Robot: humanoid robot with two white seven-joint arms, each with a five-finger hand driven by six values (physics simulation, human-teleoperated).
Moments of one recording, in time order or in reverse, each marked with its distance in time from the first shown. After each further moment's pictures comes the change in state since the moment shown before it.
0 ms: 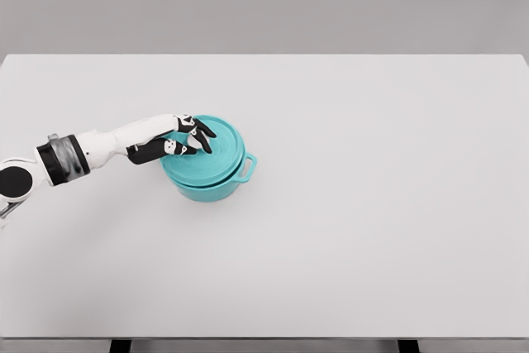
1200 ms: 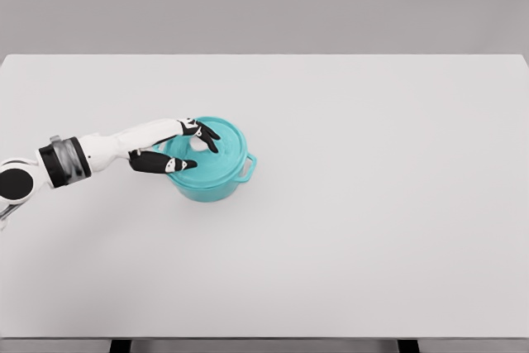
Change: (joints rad) left arm -0.003 0.008 -0.010 -0.019 -0.017 -0.007 -0.013; right arm 0.000 0.000 0.000 0.000 0.000 0.000 0.000
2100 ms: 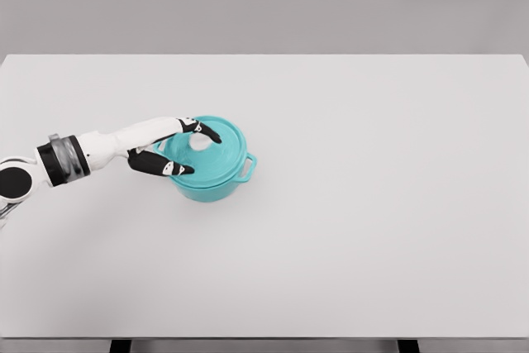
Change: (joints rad) left arm -0.002 0.001 0.006 0.000 -0.003 0.000 -0.003; right arm 0.000 0.000 0.000 0.000 0.000 0.000 0.000
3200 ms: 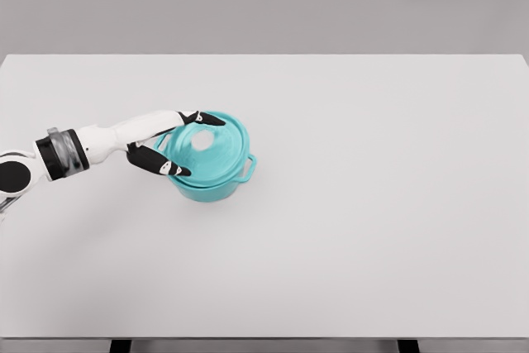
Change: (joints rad) left arm -0.021 -0.001 0.000 0.001 0.000 0.001 -0.002; right arm 0.000 0.000 0.000 0.000 0.000 0.000 0.000
